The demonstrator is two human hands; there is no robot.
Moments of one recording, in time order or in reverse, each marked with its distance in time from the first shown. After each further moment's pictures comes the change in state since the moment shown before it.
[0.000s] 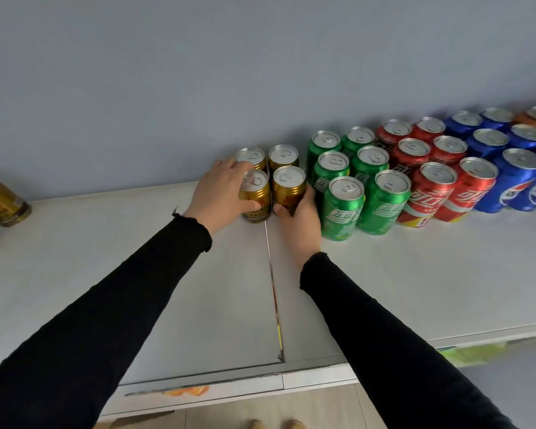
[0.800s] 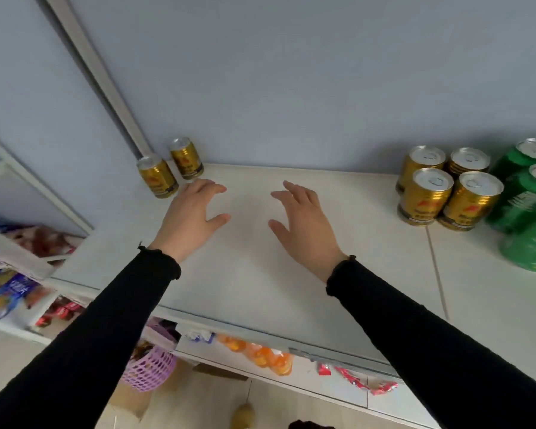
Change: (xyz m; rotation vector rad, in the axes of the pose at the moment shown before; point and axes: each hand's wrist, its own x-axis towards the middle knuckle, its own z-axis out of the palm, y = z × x) left_hand -0.227 -0.236 -0.088 0.055 0.186 -0.355; right_hand -0.127 -0.123 0.173 -0.407 -0.557 -0.639
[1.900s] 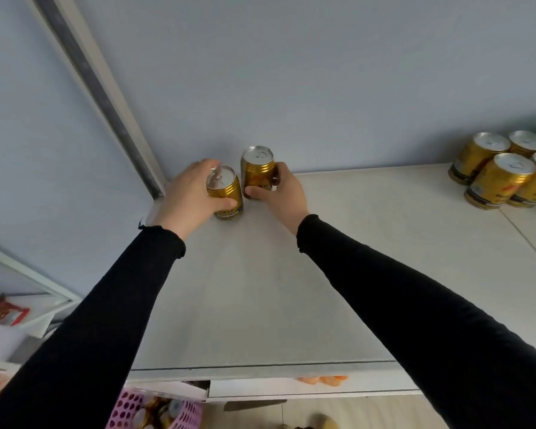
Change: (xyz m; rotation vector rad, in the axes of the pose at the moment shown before) left_hand 0.112 -0.169 -0.030 -0.227 -0.125 0.059; right_hand 0.177 -0.081 0.147 0.523 0.264 0.456
